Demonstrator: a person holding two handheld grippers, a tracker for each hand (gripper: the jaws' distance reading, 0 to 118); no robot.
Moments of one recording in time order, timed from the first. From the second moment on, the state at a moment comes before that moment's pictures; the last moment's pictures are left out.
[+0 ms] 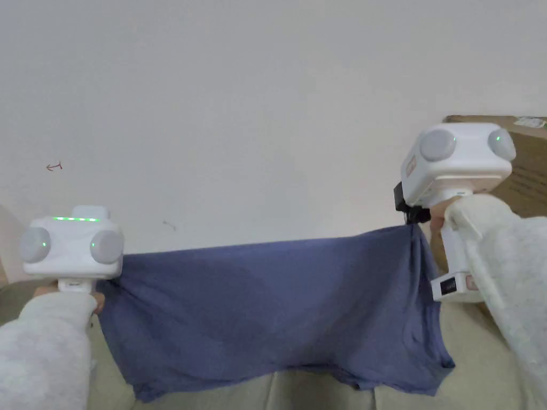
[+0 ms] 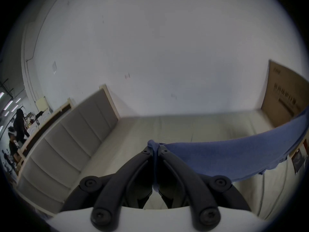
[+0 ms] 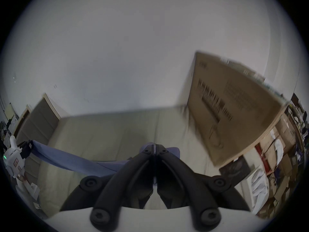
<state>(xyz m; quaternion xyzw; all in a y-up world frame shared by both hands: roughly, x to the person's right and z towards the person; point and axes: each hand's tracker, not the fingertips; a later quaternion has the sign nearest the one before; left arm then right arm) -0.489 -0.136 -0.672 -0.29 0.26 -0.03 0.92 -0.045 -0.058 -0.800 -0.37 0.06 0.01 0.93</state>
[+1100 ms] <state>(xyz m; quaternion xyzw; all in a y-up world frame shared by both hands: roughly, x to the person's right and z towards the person) -0.408 -0.324 -0.224 -0.40 0.20 -0.05 0.89 0.061 -0.311 -0.366 -0.49 0.05 0.02 0.87</state>
